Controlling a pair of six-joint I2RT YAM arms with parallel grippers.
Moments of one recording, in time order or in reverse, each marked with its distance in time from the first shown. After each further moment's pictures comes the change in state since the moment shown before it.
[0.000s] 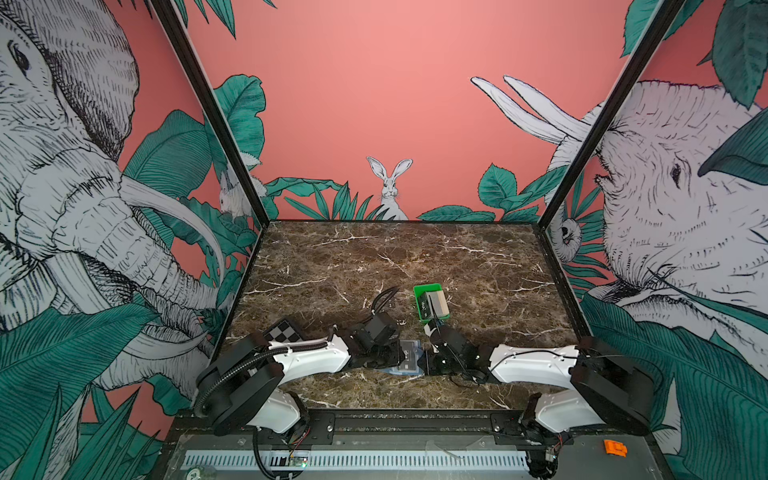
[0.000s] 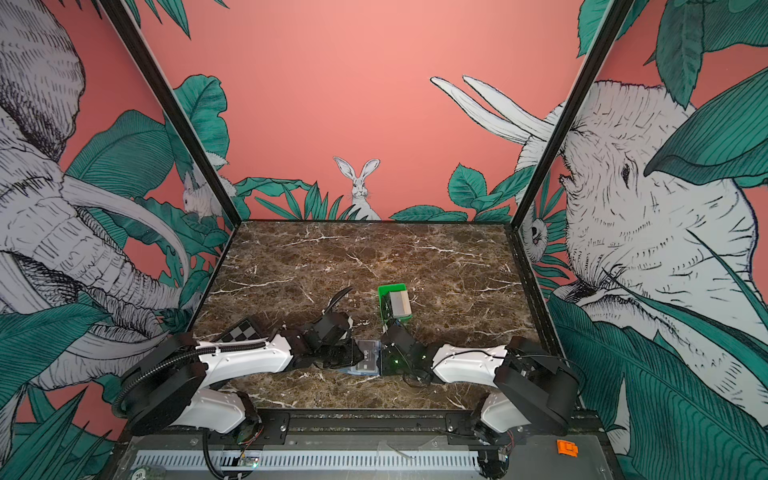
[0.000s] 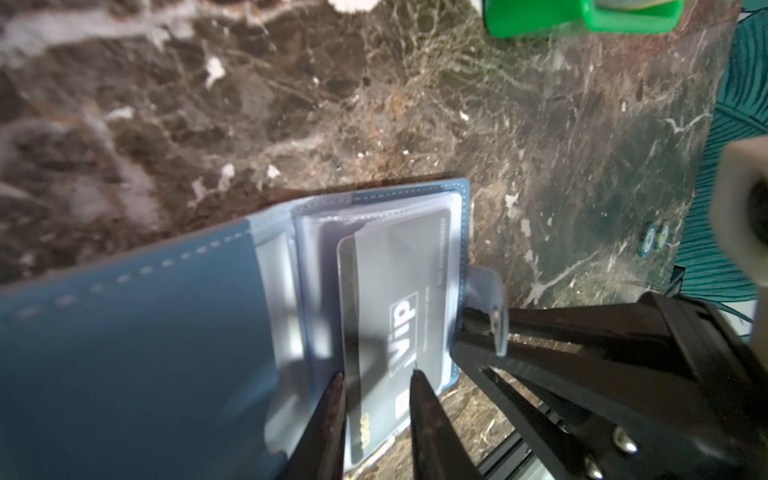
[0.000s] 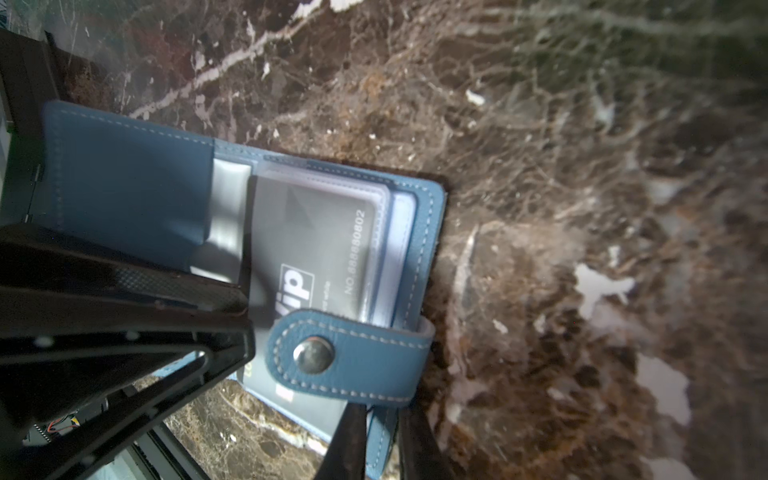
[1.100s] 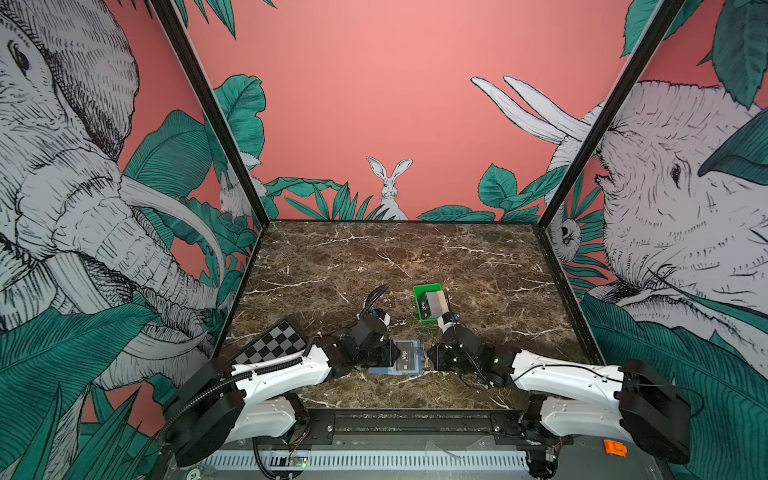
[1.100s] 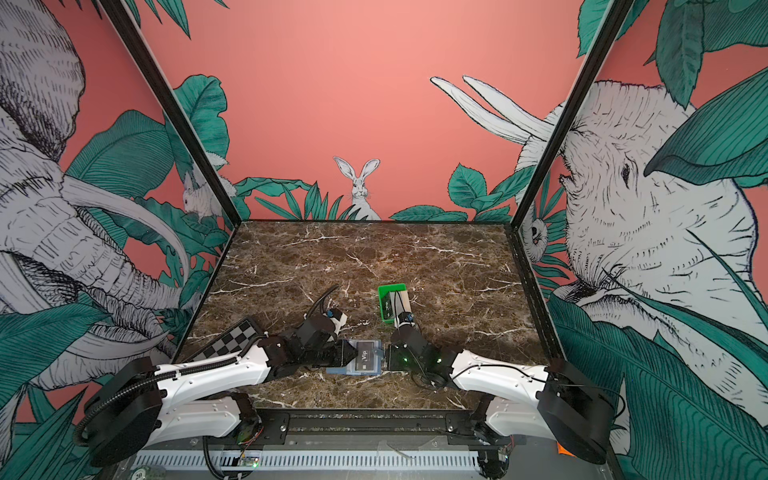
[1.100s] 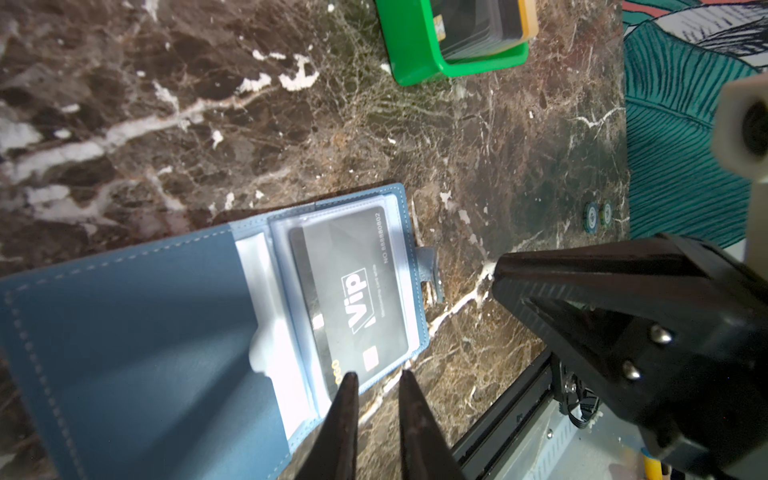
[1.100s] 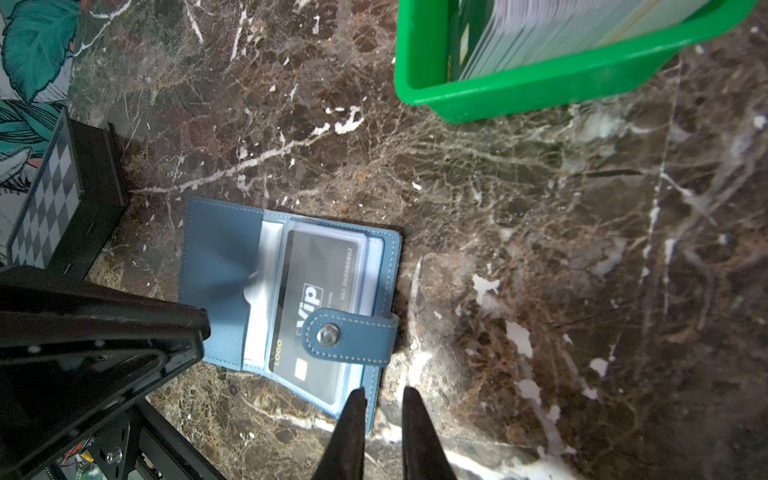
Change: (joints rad) left arm 0.000 -0.217 -0.079 0.026 -0.052 0.126; right arm 0.005 -0.233 -0.027 -0.123 0.143 0.006
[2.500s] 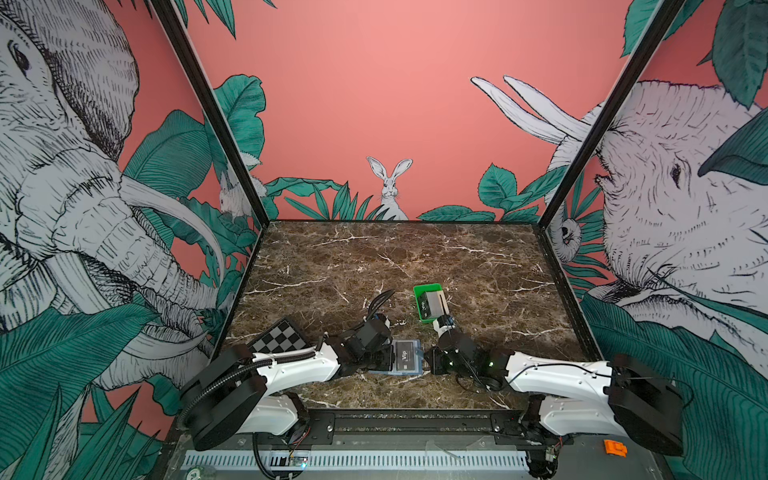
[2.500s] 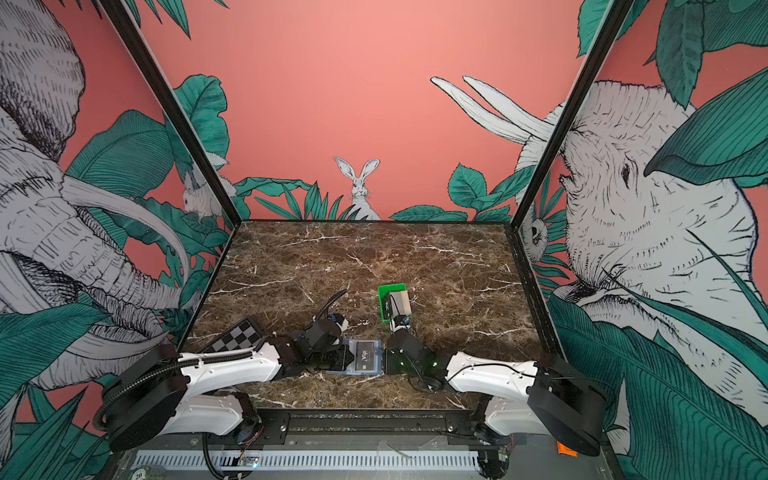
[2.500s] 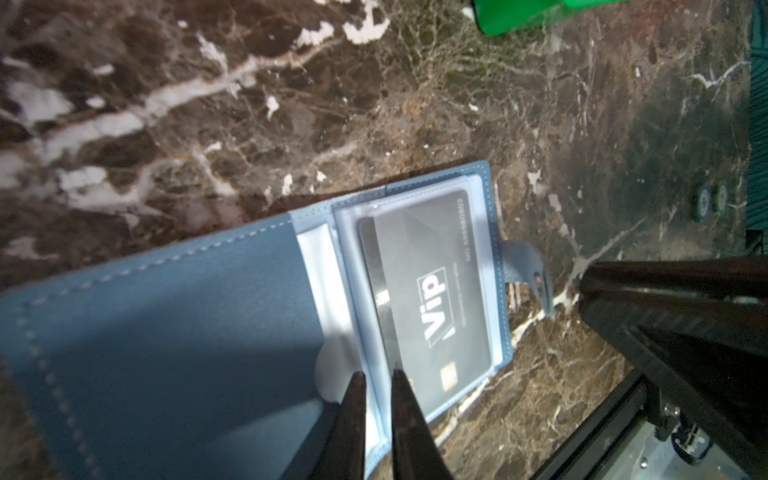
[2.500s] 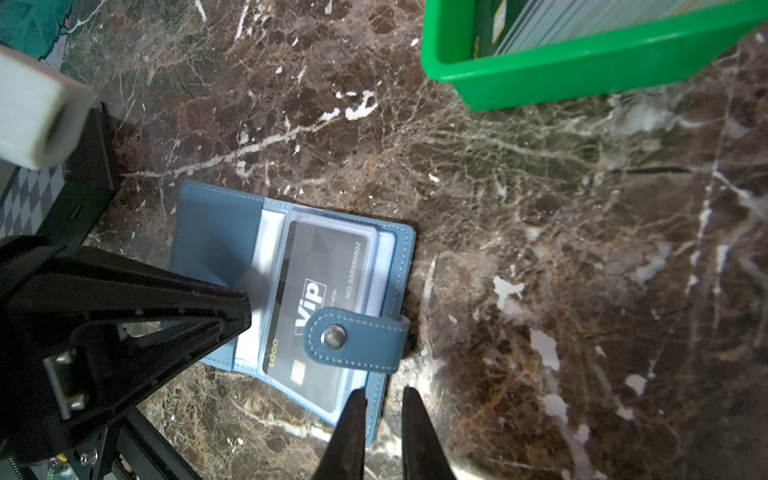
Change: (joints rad) left arm -0.006 0.110 -0.010 -0.010 -0.052 0.047; right arm 0.041 0.059 -0.011 0.078 0.031 -0.013
